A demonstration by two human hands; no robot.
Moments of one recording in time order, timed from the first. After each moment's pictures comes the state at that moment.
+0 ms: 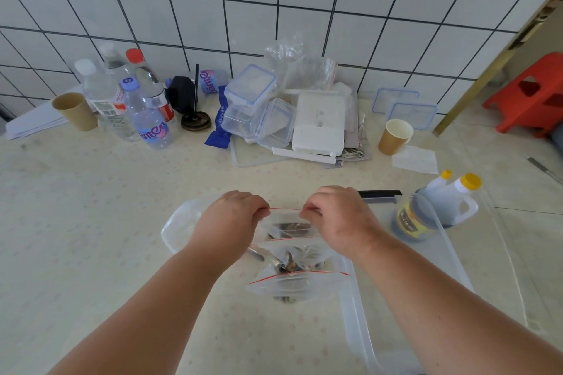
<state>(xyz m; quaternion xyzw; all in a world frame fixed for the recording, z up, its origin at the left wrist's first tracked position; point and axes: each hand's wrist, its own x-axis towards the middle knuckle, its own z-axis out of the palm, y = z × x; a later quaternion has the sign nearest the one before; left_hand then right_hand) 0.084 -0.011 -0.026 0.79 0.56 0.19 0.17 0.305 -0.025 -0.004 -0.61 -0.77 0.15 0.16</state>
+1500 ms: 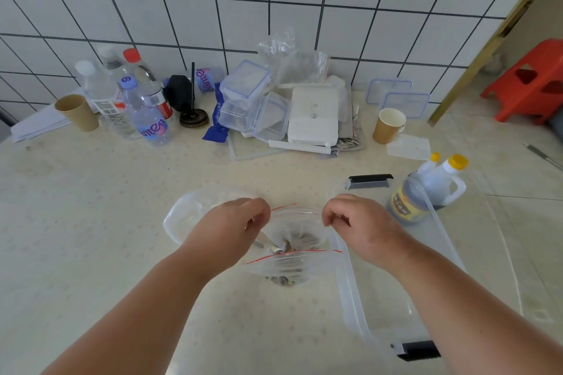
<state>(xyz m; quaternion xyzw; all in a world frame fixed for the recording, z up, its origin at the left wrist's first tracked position) 0.076 -0.048 -0.016 0.81 0.52 0.16 0.24 0.342 -0.079 0.003 -0.61 -0.73 0.25 0.17</state>
